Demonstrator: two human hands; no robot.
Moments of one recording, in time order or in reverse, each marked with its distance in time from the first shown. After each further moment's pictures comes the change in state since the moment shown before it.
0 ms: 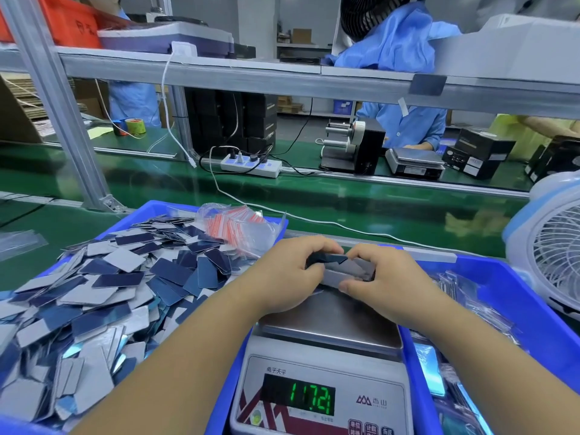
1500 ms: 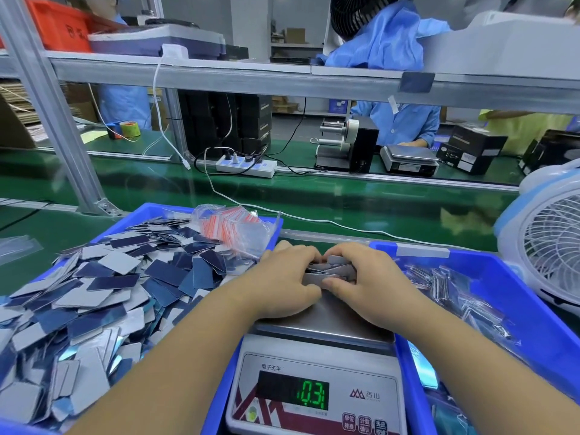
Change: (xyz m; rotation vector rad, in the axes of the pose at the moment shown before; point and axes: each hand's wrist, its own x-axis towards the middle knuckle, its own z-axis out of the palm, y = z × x) left_hand 0.001 -0.004 0.005 0.328 -0.191 -0.088; right_hand 0.001 0.003 0.017 -0.012 0.035 -0.088
